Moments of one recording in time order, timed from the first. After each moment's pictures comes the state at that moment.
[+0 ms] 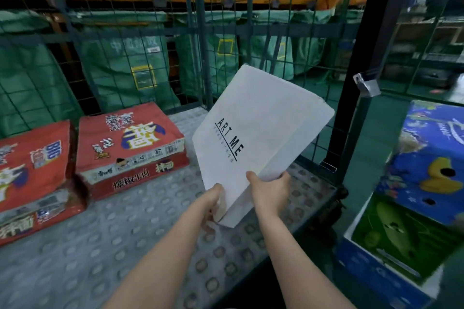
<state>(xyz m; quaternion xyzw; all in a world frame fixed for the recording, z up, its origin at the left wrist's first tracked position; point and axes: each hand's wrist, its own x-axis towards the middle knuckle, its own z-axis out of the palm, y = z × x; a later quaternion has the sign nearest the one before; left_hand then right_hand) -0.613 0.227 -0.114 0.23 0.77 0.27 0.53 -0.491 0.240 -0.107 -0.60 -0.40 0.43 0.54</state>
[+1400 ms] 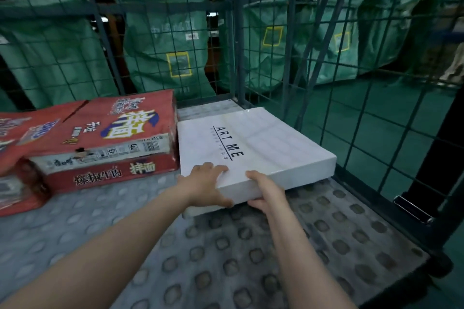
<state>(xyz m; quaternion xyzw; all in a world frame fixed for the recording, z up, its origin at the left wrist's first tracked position) -0.675 0.371 -0.180 0.57 0.81 0.01 0.13 -0.541 0.452 -0.215 -0.51 -0.35 0.73 0.29</state>
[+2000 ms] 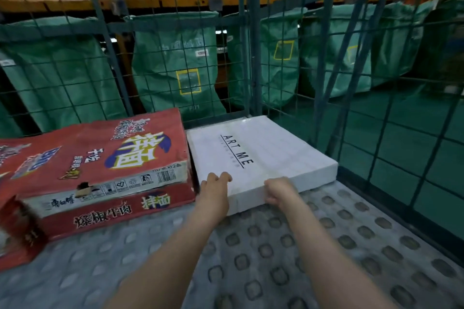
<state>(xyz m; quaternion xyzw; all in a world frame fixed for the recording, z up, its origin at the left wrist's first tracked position) -0.753 0.433 -0.201 0.51 0.85 0.15 0.04 -0.647 0.551 -0.219 -0.54 -0.52 0.61 0.26</state>
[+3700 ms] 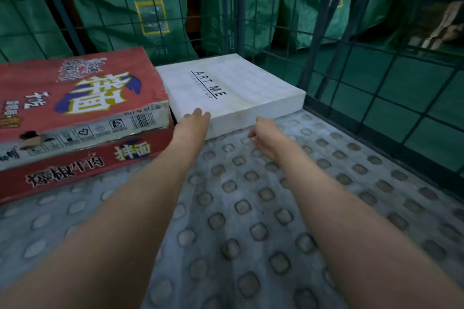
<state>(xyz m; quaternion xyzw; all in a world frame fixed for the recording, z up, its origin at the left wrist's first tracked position) -0.810 0.464 -0.207 0.58 0.81 -0.02 -0.09 -0.669 0.534 -0.219 -0.50 -0.59 0.58 0.26</state>
